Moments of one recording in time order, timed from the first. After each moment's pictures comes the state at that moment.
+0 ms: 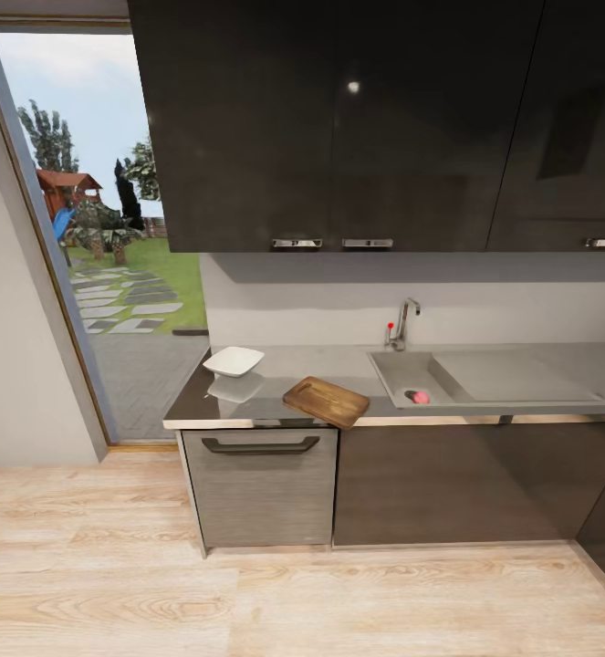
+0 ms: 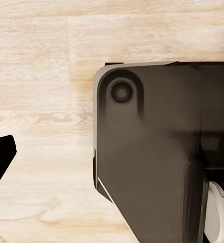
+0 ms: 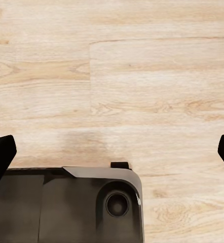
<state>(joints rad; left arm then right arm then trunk) 0.03 0.03 0.00 0.00 0.01 -0.31 0.00 -0.02 0.01 0.00 -0.09 -0.01 -0.52 -0.03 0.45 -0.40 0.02</state>
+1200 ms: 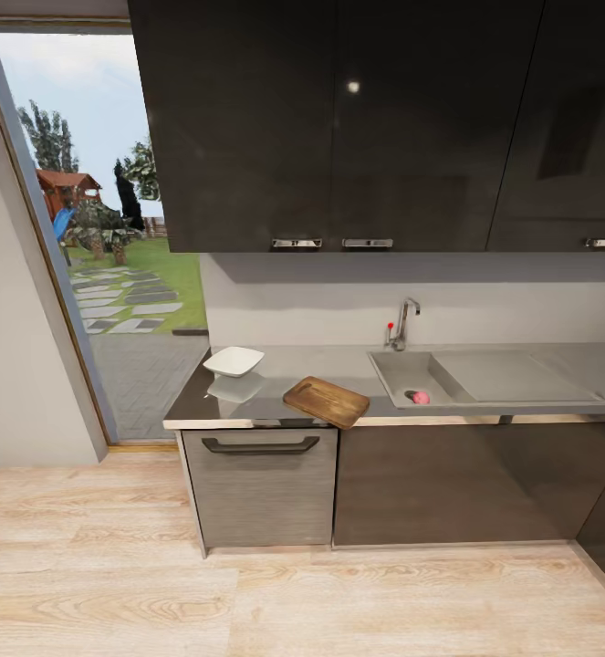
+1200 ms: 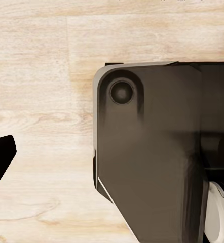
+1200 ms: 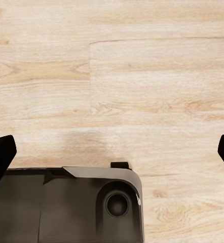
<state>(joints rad) 0.03 0.03 0.00 0.00 0.01 -0.31 0.00 -0.02 0.01 0.00 -0.09 -0.01 -0.52 -0.03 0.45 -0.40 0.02</state>
